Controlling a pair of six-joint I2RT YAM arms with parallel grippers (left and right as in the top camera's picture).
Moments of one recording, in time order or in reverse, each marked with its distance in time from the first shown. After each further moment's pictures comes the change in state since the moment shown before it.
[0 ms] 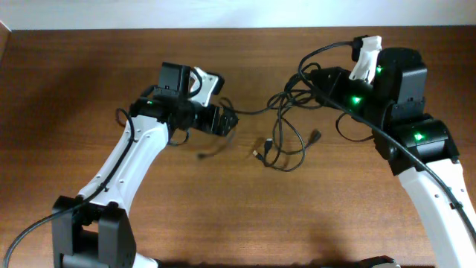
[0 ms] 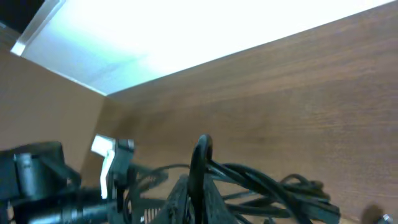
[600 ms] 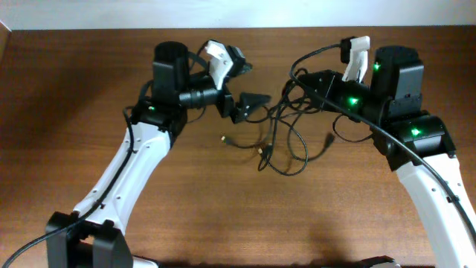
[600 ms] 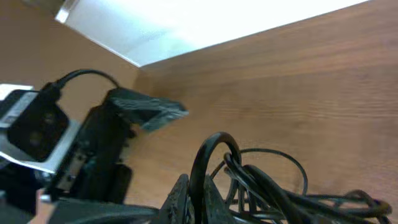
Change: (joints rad) left arm -0.052 -0.069 -0.005 0.571 0.497 0.103; right arm -0.007 0.024 0.000 0.008 -0.221 -0.026
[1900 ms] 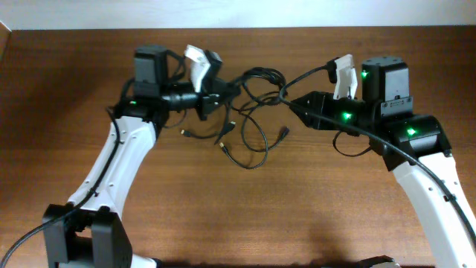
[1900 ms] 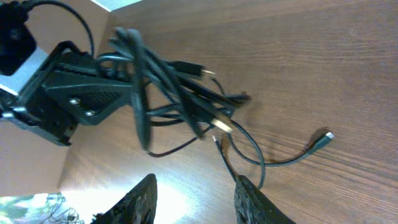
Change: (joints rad) left arm 0.130 0.039 0.002 -0.186 0.123 0.096; right arm 0.024 0.007 0.000 -0.227 0.007 -0.152
